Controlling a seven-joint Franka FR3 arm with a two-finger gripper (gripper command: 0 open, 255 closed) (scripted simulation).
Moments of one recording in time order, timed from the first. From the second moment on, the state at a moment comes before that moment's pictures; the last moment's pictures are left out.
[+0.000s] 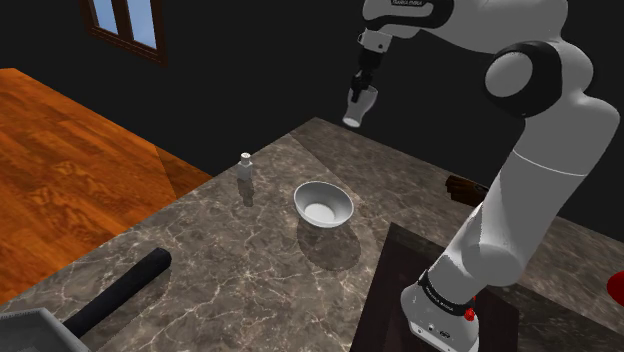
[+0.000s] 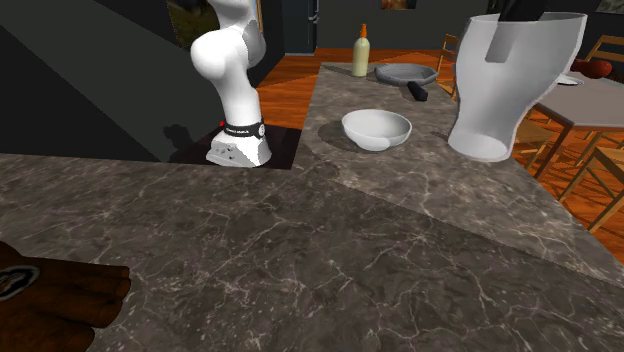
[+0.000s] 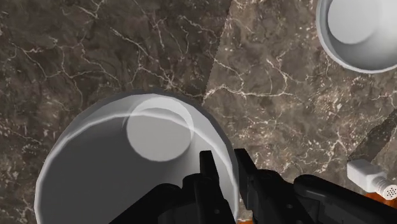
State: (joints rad) arm 0.02 0.12 -0.47 -1.57 0.09 1.68 -0.54
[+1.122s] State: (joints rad) arm 0.13 0.49 -0.34 -1.14 0.19 1.61 -0.26
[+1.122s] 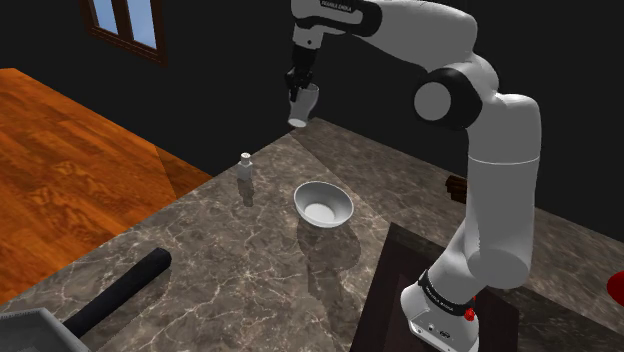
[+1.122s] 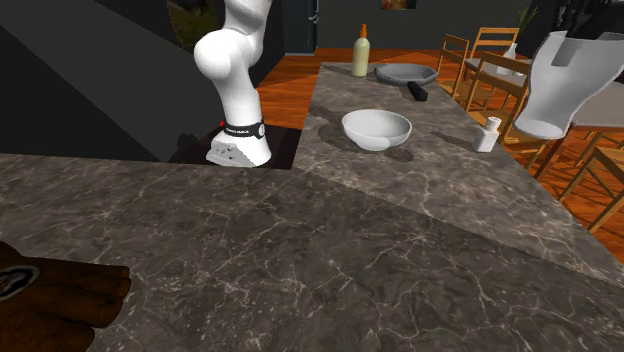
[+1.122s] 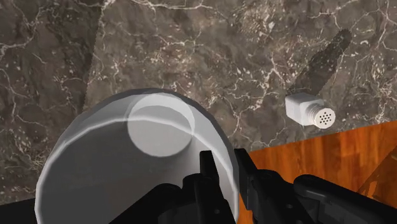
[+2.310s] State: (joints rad) arm 0.17 0.57 -0.32 -1.22 0.21 1.77 -0.22
